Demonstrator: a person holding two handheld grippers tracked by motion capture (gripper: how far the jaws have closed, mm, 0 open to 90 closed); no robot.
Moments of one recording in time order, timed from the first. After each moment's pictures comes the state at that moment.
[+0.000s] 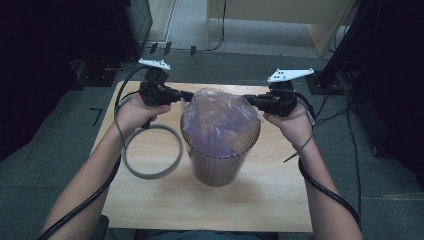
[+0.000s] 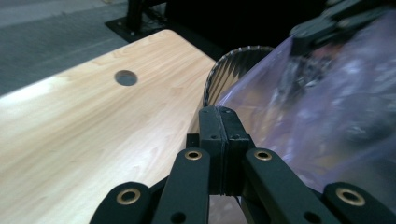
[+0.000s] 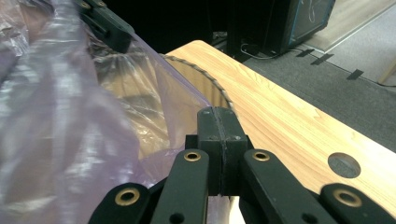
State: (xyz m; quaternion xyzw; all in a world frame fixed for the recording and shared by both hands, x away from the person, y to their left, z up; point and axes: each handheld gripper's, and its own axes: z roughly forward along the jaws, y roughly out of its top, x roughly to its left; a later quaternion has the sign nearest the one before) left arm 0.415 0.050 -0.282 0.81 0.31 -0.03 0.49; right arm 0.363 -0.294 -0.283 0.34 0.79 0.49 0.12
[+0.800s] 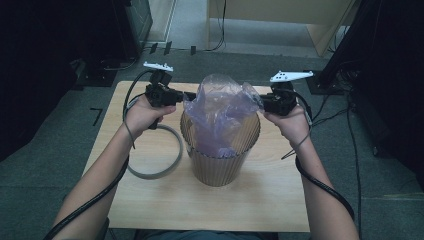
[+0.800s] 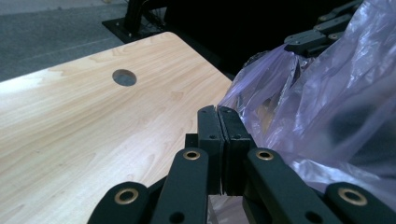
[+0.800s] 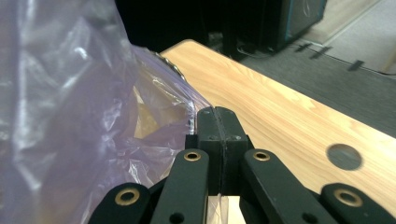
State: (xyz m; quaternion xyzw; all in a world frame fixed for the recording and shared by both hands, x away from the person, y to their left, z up) left arm 0.430 0.044 -0.307 0.80 0.33 -0.05 0.50; right arm 0.382 -0.307 -0.308 0.37 0.77 0.51 0.10
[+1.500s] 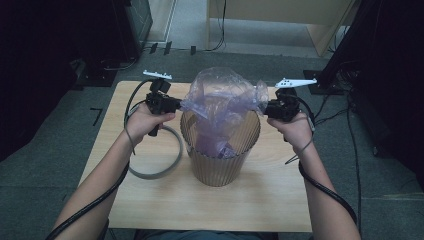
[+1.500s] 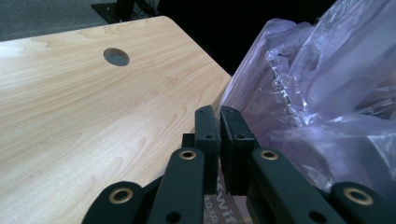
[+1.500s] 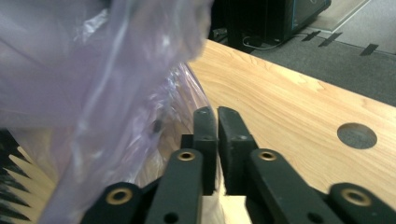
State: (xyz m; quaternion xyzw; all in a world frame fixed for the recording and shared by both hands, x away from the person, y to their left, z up) left arm 0.430 0.050 -0.334 0.78 0.35 -0.09 0.50; right arm 0.379 -0.322 -0.328 0.39 0.76 0.51 0.07
